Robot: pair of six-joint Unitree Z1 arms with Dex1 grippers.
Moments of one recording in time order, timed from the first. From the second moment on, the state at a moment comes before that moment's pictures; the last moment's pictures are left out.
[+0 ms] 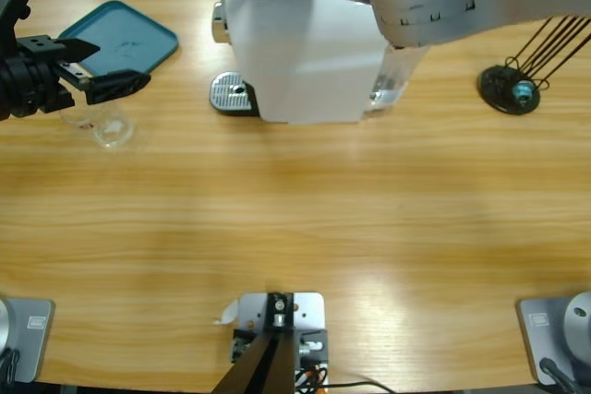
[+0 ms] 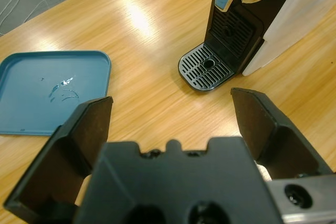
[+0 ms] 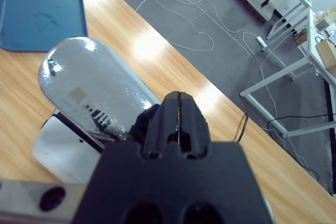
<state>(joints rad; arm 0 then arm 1) -0.69 1.33 -0.53 -0.24 0.03 0.03 0.99 1.87 -1.31 -0.06 -0.54 -0.19</state>
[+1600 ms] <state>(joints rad) -0.70 1.32 -0.52 -0.24 0.03 0.03 1.04 1.80 -1.15 -0.18 -0.53 -0.09</state>
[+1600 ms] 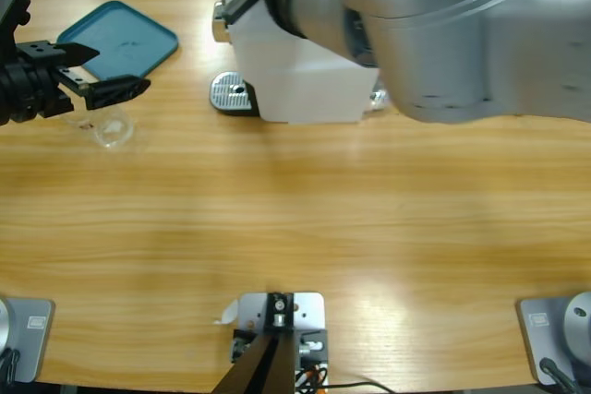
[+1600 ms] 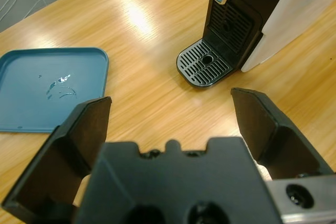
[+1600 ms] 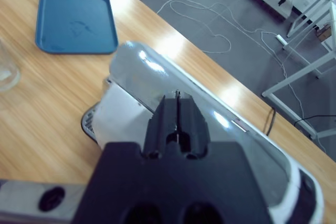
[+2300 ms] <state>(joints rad) -0.68 1.23 -0.52 -0.23 0.07 0.02 0.95 1.44 -1.32 0.55 -0.14 0.03</state>
